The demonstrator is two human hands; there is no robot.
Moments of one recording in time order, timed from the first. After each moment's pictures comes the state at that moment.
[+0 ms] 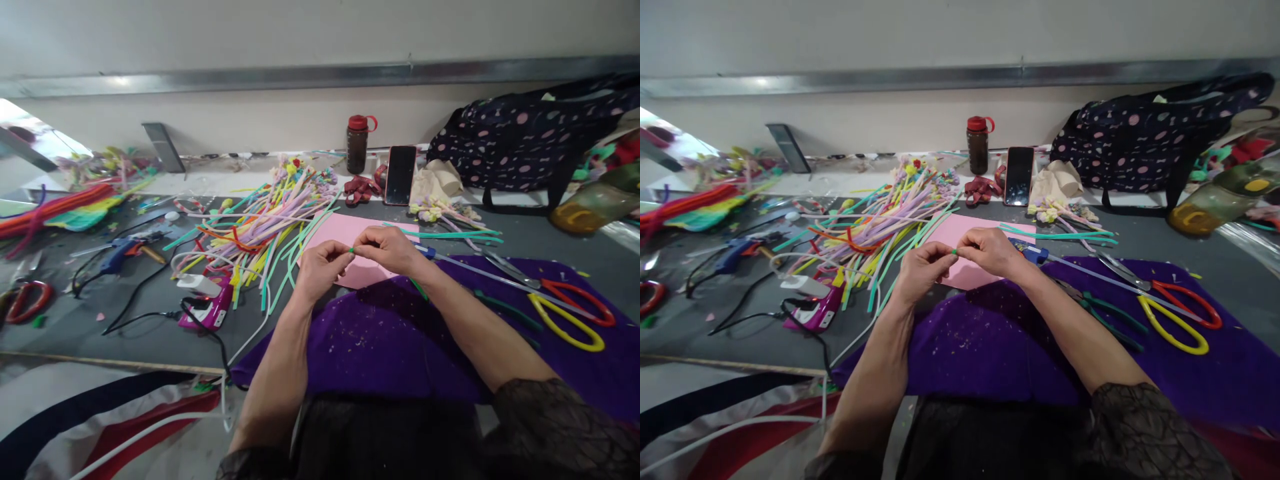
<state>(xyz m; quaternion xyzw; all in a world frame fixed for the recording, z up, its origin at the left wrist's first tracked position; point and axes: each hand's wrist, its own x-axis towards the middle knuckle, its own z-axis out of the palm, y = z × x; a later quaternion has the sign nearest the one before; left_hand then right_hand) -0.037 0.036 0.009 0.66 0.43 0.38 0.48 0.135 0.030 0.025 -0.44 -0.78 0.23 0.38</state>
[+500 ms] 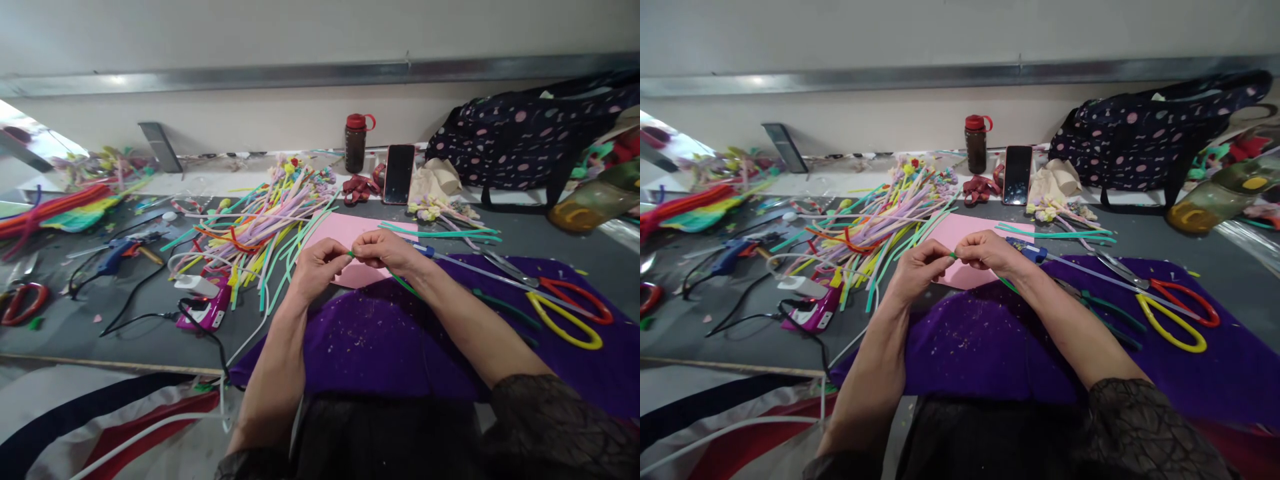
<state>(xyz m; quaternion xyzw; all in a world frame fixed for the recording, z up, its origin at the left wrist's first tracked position) -0.040 0.036 0.012 0.67 0.38 0.39 0.50 0.132 0.034 0.013 -0.42 -0.53 0.62 0.39</state>
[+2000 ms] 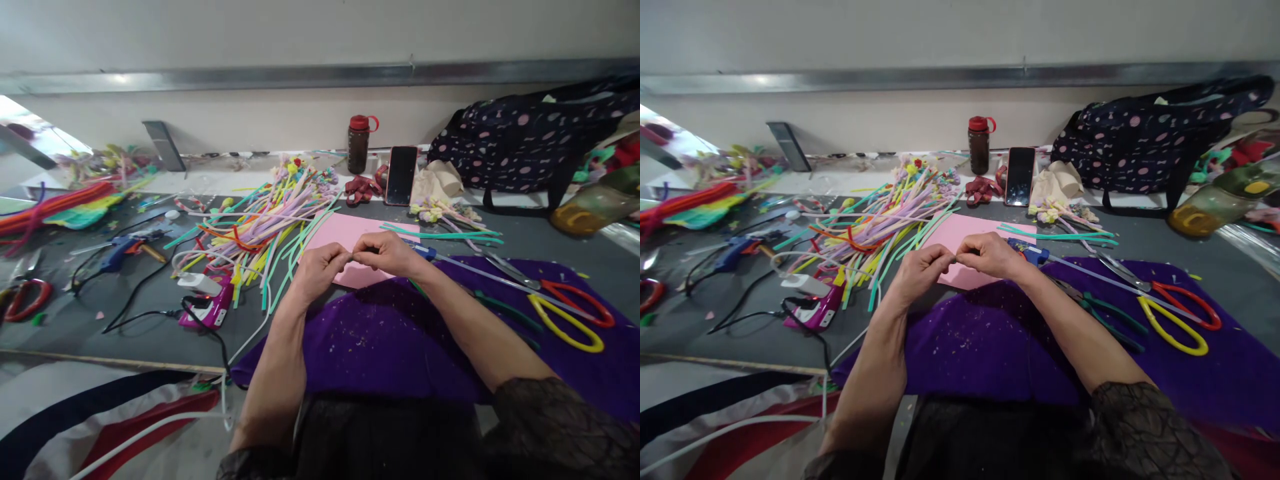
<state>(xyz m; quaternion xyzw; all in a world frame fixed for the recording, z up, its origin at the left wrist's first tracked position) -0.048 0.036 0.019 0.77 0.42 0.32 0.36 0.134 0.030 0.017 -0.42 -0.77 0.34 0.35</state>
